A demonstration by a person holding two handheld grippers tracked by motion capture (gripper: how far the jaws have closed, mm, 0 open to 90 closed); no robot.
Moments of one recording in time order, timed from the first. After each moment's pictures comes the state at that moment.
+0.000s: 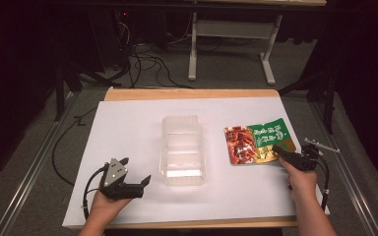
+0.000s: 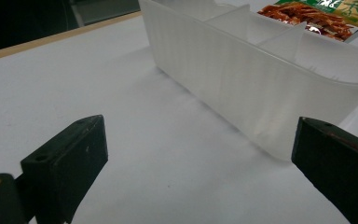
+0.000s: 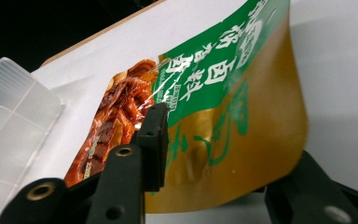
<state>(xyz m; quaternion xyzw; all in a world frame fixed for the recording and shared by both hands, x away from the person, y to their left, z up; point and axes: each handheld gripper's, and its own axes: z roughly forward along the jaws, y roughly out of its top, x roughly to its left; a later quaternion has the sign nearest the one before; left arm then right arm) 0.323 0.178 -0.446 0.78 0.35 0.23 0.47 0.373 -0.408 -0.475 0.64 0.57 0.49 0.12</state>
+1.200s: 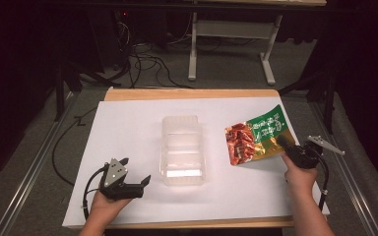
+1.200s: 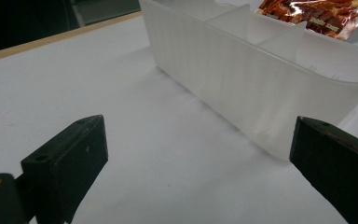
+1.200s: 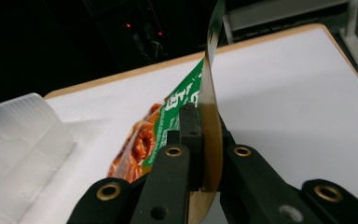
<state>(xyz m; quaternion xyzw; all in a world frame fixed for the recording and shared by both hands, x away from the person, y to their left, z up) 0.322 0.178 -0.446 0.78 0.35 0.23 0.47 0.362 -0.385 -0.439 0.58 0.57 0.54 0.24</state>
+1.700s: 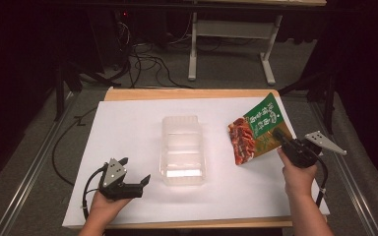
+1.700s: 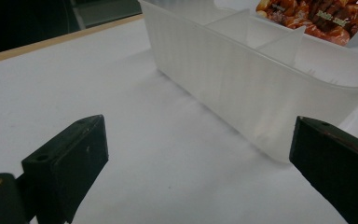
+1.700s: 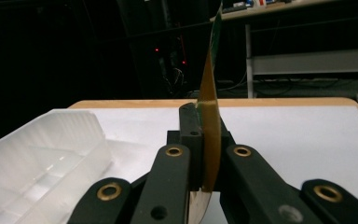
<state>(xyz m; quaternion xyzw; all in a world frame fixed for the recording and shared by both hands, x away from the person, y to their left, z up) 0.321 0.179 -0.445 0.77 0.35 0.24 0.47 0.347 -0.355 -0.399 0.49 0.59 0.56 0.30</state>
